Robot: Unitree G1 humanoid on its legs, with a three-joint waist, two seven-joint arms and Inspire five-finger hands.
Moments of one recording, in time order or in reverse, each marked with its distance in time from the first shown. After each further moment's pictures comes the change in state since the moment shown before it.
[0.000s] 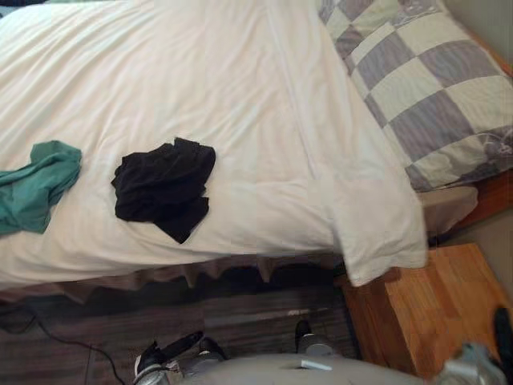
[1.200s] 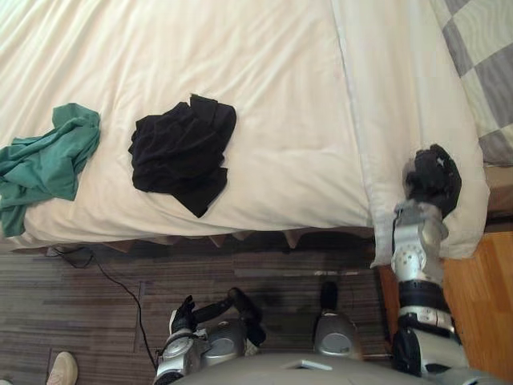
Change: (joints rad) left arm -0.088 -0.038 -0.244 -0.037 -0.035 -0.048 0.000; right arm -0.466 -0.177 0.661 0.018 -0.084 -0.060 0.132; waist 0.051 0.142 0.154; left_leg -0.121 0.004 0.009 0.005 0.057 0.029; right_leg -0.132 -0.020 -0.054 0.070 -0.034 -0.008
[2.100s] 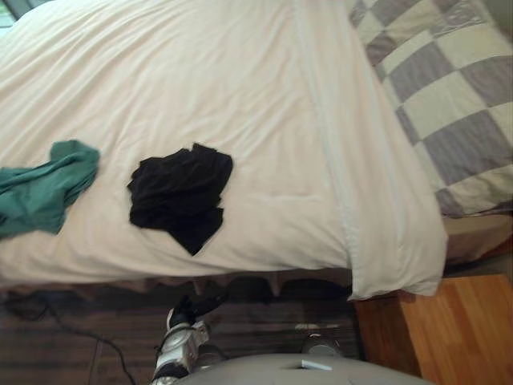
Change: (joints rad) left arm -0.074 -0.019 0.061 0.020 0.009 0.018 -0.002; right arm 0.530 0.145 0.052 0.570 -0.428 0.225 0.128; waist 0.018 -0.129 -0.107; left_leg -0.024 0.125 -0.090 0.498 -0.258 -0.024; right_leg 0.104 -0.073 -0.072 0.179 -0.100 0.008
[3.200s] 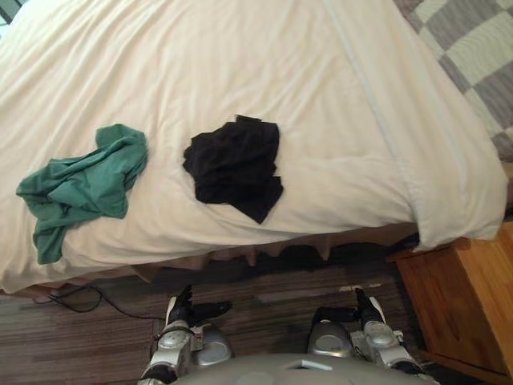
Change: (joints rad) left arm 0.030 0.142 -0.293 0.044 0.005 -0.065 0.007; right arm -0.260 -0.168 0.376 0.100 -0.241 -0.062 0.058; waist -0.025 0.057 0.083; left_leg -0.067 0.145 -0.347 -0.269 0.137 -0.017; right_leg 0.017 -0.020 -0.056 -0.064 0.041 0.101
